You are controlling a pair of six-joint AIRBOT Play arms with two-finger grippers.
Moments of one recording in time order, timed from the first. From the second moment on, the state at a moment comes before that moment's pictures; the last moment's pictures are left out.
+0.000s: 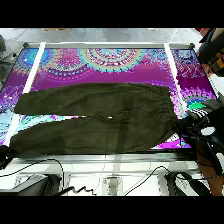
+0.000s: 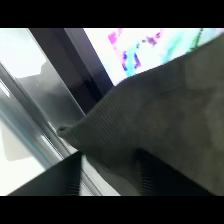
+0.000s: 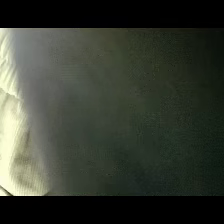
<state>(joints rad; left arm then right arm) 1.35 -1.18 0.62 1.09 -0.98 -1.02 -0.47 -1.01 0.45 -1.09 0.70 1.73</state>
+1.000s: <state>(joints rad) 1.30 -1.15 0.98 0.36 -1.18 -0.87 -0.47 -0.55 0.76 -1.40 1.08 1.63</state>
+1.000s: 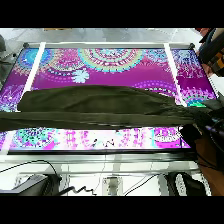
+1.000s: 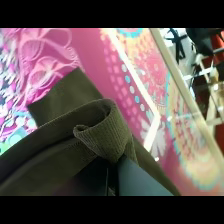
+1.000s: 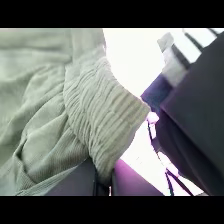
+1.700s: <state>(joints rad) 0.73 -1.42 1.09 0.59 -0.63 -1.09 -0.43 -1.14 0.90 -1.05 0.63 1.64</state>
